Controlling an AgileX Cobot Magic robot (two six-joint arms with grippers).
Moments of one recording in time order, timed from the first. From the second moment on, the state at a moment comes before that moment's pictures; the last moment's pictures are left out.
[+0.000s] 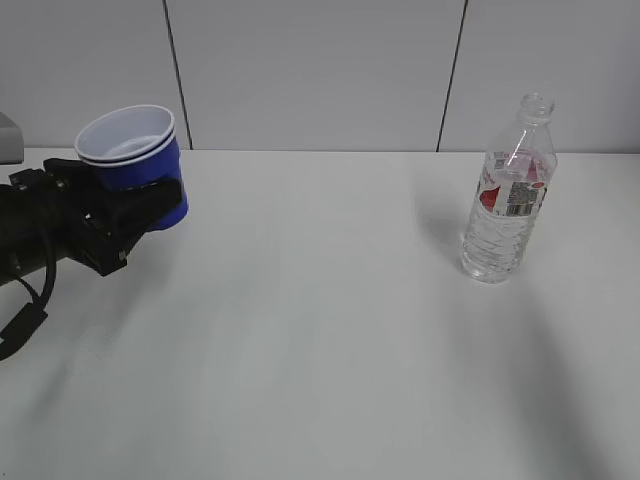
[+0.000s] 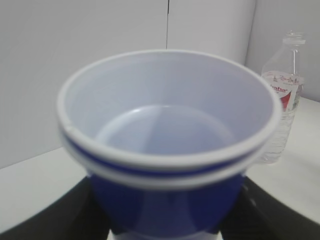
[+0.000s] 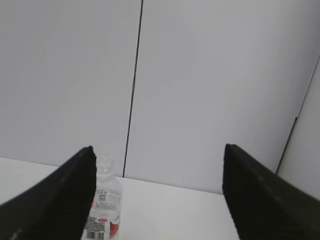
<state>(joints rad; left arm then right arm) -0.15 1.71 -0.49 0.67 -1.15 -0.33 0.00 0.53 -0.52 0.60 0.04 -0.87</state>
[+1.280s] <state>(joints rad) -0.15 1.71 -0.49 0.67 -1.15 -0.33 0.25 1.26 -0.40 0.14 -0.82 -0.32</state>
